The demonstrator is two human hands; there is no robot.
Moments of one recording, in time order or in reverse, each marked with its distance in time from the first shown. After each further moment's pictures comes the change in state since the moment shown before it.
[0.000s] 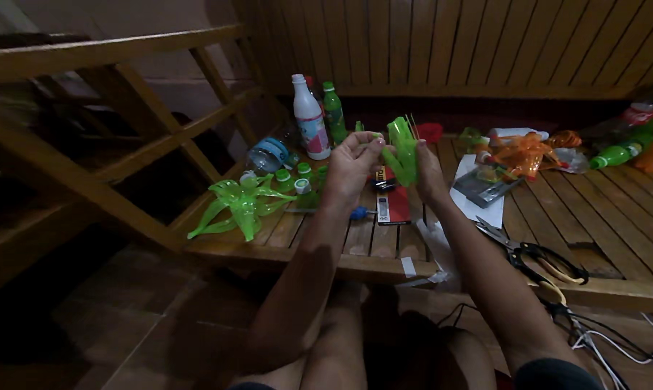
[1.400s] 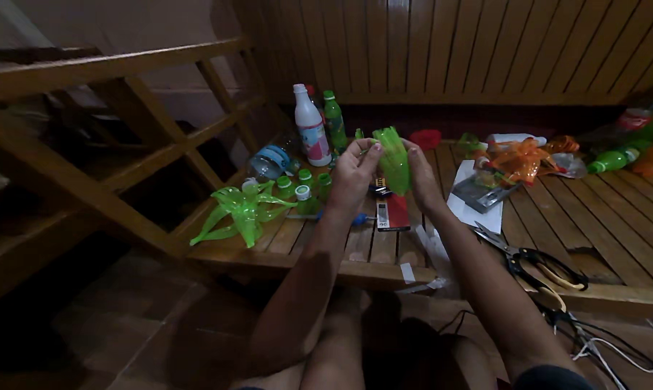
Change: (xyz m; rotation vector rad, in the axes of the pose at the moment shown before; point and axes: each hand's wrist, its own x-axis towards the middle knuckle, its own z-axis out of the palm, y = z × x) left_hand 0.004 -0.013 0.003 -0.047 -0.045 0.098; right_hand -0.006 -0.007 0.009 -0.042 -0.035 -0.069
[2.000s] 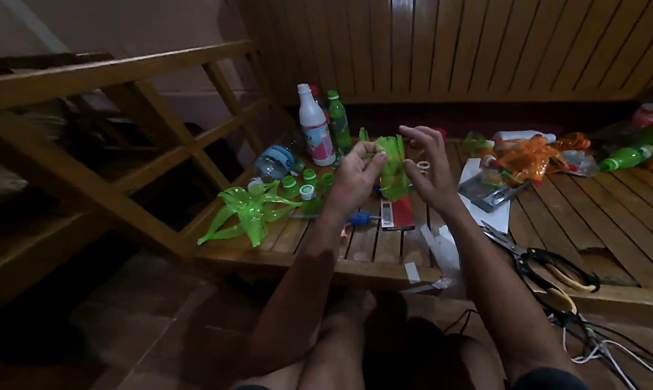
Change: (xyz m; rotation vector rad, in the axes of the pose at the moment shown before) left_hand -0.003 0.004 -0.014 0.265 -0.108 0.030; right_hand 0.004 -0.016 -0.014 -0.372 0.009 -0.477
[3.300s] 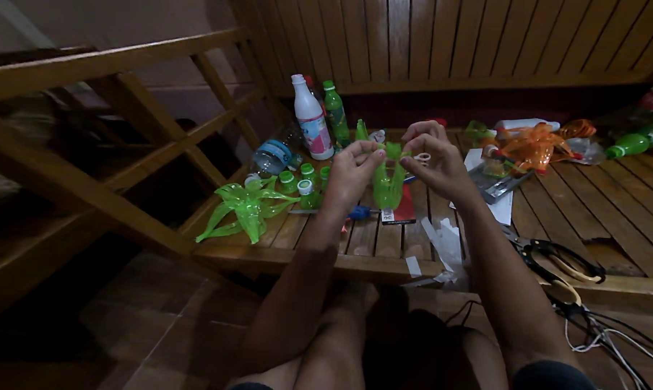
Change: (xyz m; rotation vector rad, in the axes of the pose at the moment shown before) left_hand 0.001 -0.003 0.000 0.025 0.058 -0.131; right_hand 0.004 -0.003 -0.019 0.065 -0.134 0.022
